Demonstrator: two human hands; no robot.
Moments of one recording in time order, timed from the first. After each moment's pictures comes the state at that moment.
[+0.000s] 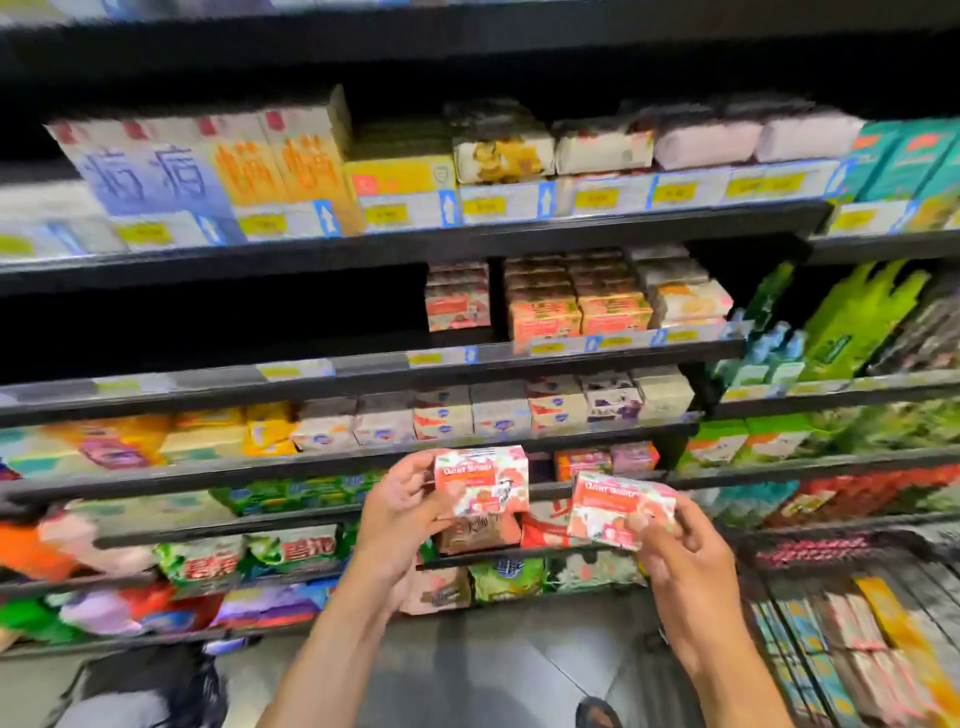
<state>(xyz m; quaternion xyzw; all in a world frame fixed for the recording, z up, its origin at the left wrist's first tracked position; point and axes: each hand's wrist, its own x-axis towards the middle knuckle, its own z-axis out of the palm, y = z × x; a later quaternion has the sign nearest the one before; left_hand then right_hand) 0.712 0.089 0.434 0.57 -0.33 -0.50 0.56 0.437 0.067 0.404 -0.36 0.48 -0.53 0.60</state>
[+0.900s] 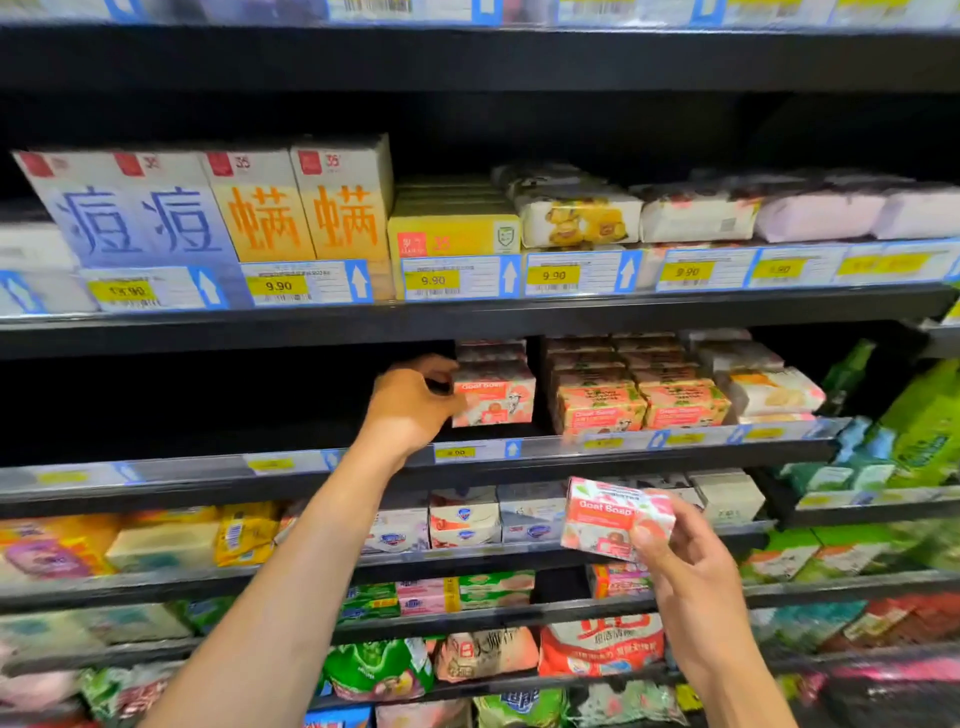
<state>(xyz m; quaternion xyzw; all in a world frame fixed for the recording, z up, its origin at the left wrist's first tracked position) 0.819 -0.133 0.485 0.68 -0.55 -0.22 0.43 0.519 -0.059 0.399 -0.41 0.43 -0.57 0.57</state>
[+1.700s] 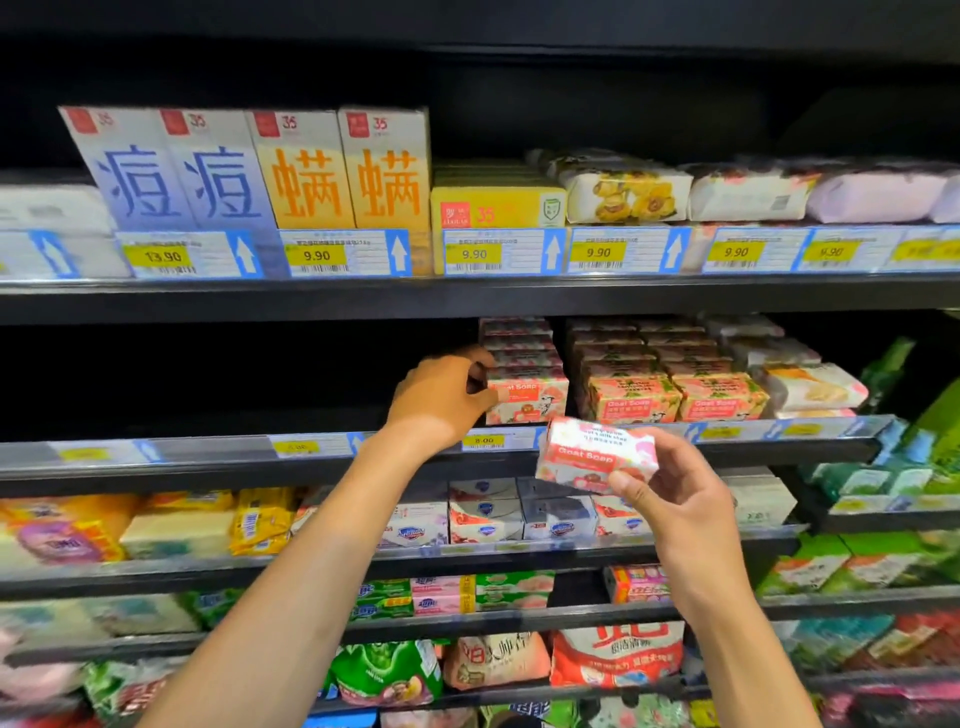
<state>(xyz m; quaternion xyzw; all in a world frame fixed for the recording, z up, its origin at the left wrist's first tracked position) 0.825 -0.134 0.476 0.70 -0.65 -0.10 0.28 0.562 -0.074 0.429 -0.56 0.41 -0.55 0.47</state>
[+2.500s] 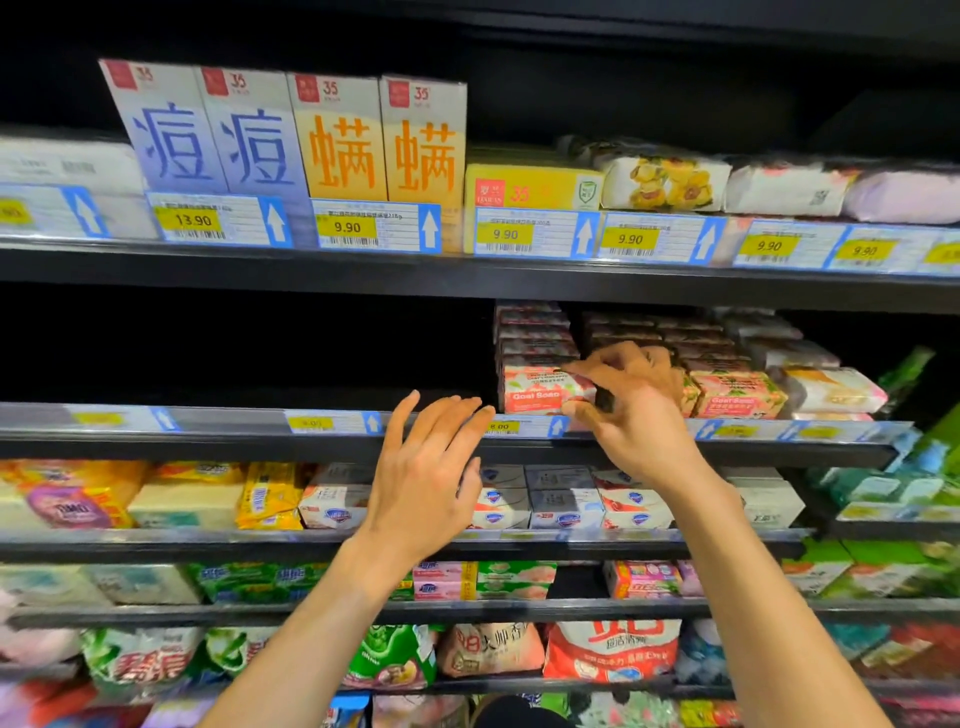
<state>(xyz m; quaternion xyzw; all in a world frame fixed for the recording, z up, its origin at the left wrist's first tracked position) 0.831 -0.052 0.395 0.59 -0.72 0.22 0.30 0.599 -0.155 0.460 -0.84 0.43 -0.33 0.00</state>
